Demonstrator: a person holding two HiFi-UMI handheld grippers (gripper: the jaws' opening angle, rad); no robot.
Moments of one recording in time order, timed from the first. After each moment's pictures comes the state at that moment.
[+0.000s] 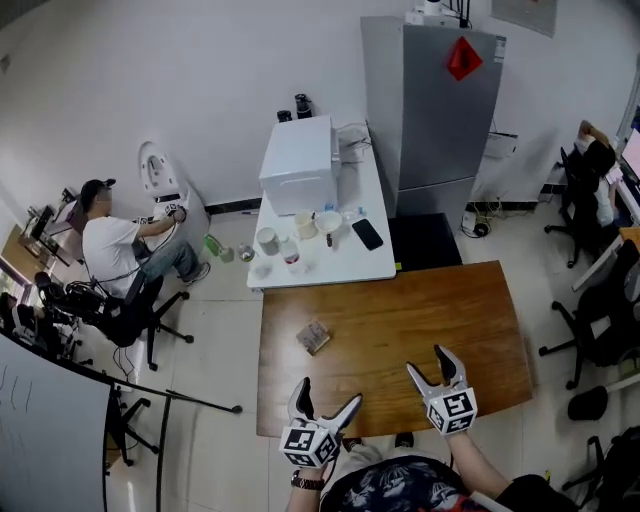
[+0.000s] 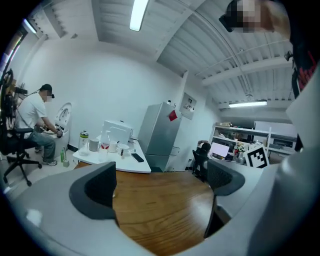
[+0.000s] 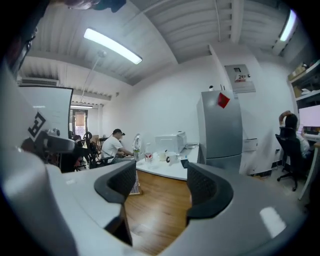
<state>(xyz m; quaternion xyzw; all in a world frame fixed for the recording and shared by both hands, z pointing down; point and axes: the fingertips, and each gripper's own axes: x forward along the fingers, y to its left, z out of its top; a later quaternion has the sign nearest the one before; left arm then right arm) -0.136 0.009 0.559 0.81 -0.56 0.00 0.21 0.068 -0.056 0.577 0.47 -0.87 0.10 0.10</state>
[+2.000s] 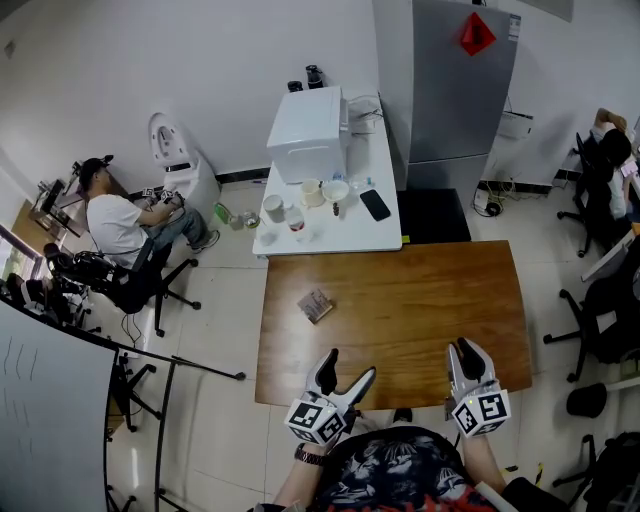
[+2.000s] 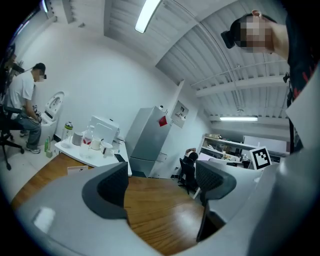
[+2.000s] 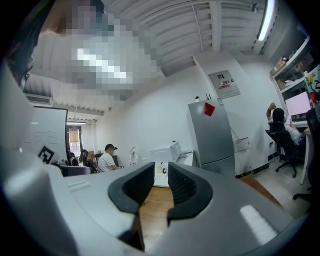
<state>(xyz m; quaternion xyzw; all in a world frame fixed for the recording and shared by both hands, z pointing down) -0.072 0.019 0.530 0.83 -0.50 -0.07 0.23 0.143 -0.014 0.504 0.50 -0.86 0.12 0.00</state>
